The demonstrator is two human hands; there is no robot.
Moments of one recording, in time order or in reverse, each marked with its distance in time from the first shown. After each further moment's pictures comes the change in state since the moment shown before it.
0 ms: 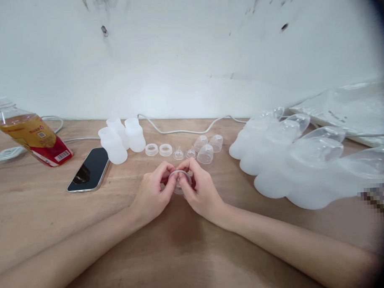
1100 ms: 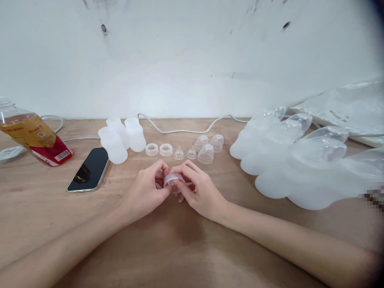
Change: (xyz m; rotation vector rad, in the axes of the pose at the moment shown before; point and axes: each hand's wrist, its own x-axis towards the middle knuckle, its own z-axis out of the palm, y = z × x) left_hand 0.002 -0.002 -0.017 0.014 -0.113 -0.062; right_hand -0.001 0.000 -0.006 0.149 -0.278 0.097
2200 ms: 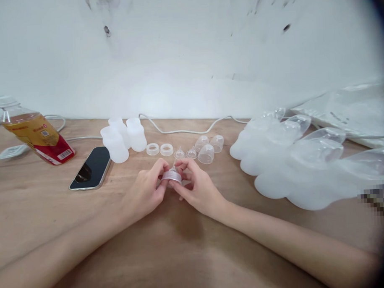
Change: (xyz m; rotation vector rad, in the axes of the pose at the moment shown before) left_hand -0.005 0.005 -0.006 0.345 0.055 0.137; right_hand 0.002 0.003 0.004 0.164 0.054 0.099
